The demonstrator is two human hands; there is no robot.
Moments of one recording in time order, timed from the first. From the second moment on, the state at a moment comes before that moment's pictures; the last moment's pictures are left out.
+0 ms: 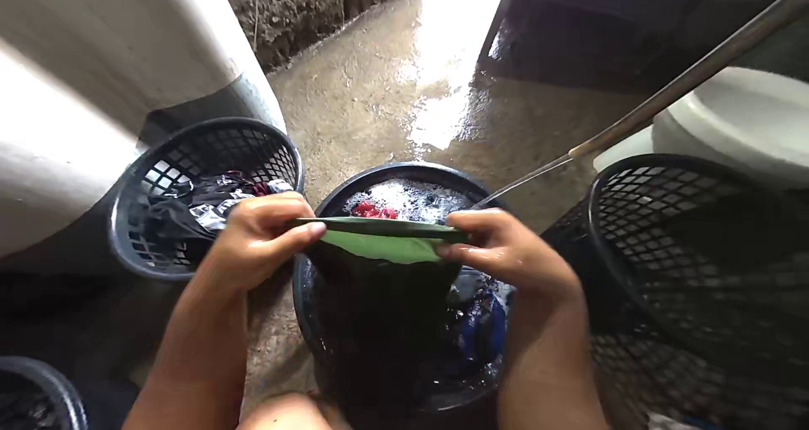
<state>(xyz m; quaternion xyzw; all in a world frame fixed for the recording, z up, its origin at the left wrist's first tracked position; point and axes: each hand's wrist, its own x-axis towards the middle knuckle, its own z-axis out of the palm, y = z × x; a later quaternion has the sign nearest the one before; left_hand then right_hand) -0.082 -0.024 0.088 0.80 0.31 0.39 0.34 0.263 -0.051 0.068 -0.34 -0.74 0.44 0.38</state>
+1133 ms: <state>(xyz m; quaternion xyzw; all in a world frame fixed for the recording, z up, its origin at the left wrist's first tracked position) -0.081 -0.011 0.047 0.85 0.43 0.26 0.15 0.240 -0.034 0.017 -0.43 -0.67 0.53 0.30</state>
